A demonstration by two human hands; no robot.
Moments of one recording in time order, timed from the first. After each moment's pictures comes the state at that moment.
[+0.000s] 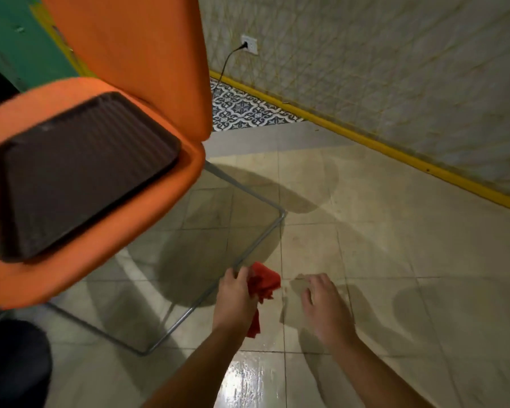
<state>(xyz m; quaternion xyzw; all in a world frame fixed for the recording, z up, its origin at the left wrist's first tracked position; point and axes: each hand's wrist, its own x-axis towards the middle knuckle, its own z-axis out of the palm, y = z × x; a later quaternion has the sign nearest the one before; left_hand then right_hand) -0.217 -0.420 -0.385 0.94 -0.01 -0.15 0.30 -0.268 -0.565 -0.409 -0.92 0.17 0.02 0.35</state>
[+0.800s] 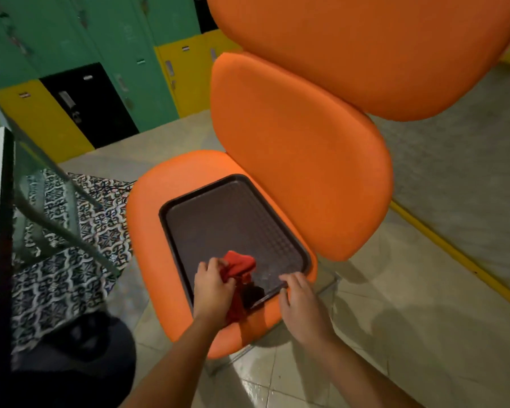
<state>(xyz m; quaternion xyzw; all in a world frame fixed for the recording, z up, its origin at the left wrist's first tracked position) -0.079 -0.214 -0.112 0.92 0.15 -0.01 0.35 -0.115 -0.375 -0.116 -0.93 0.00 0.02 0.36</state>
